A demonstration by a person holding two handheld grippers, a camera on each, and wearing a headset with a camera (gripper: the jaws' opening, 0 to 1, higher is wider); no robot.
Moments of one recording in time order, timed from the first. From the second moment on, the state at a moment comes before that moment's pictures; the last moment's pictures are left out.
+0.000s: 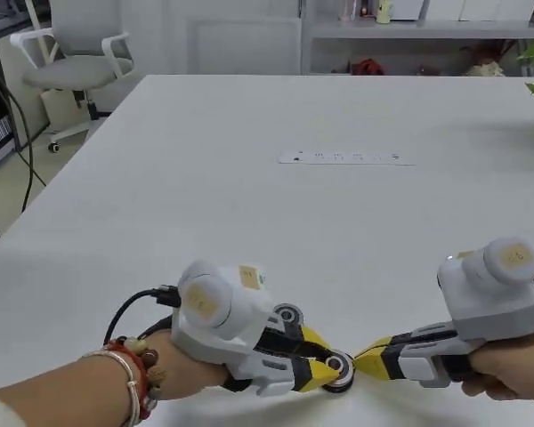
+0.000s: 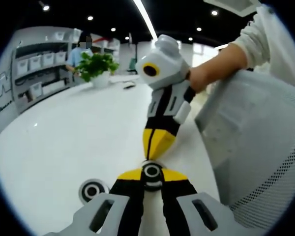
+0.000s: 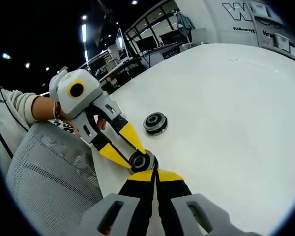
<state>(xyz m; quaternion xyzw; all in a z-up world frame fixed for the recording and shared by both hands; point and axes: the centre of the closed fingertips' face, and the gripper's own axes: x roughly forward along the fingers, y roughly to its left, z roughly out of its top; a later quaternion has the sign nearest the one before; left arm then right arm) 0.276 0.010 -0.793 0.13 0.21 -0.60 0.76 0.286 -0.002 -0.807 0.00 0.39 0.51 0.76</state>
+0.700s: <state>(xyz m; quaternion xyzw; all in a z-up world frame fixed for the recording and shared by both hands) 0.277 0.008 -0.793 0.13 0.19 -0.60 0.77 0.286 0.001 -0.799 0.05 0.41 0.51 0.76</state>
